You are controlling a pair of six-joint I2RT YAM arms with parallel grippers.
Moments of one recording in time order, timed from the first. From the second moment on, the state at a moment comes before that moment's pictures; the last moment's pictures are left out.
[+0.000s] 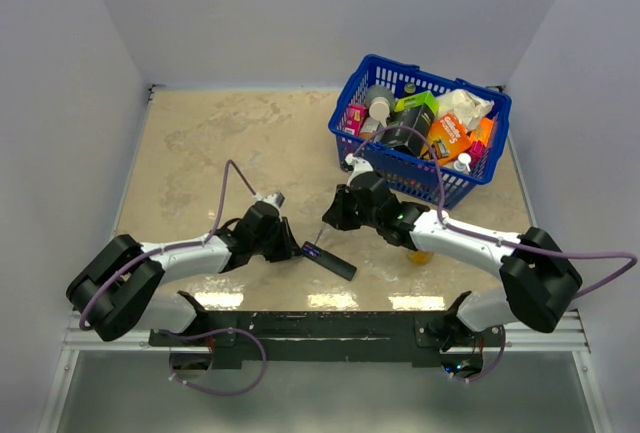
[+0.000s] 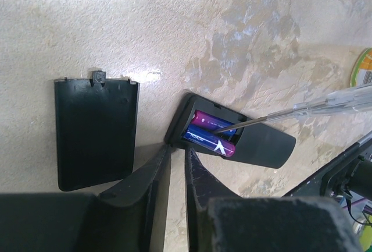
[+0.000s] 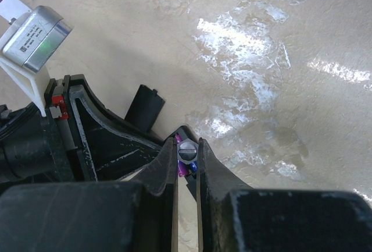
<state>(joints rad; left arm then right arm) -0.71 1.35 0.44 0.08 0.13 -0.88 0.82 1.40 0.80 -0.03 0.01 0.64</state>
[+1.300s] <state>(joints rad) -0.71 1.36 0.65 -0.21 0.00 -0.82 0.78 1.41 0.81 -0.02 -0.10 0.69</state>
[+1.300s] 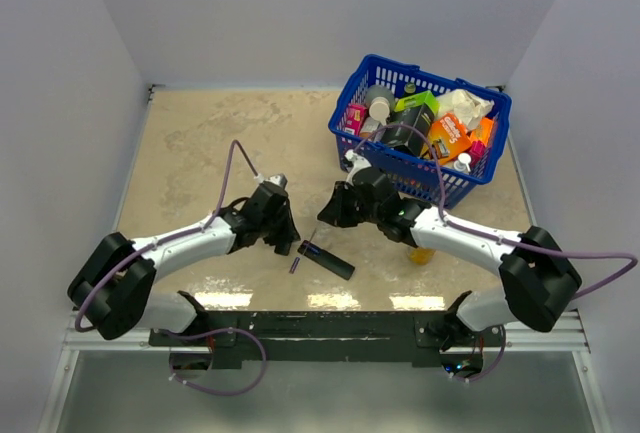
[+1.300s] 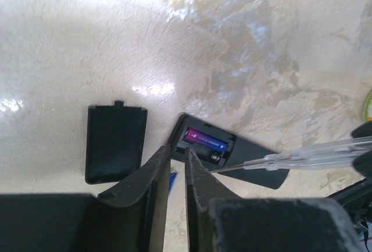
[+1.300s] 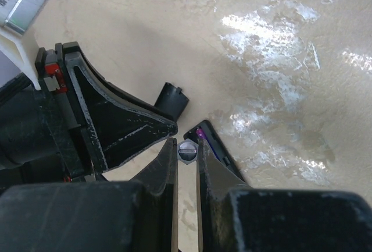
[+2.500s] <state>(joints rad) -0.43 1.19 0.64 -0.27 0.34 -0.57 0.81 1.27 0.79 0.03 -0.07 0.45</state>
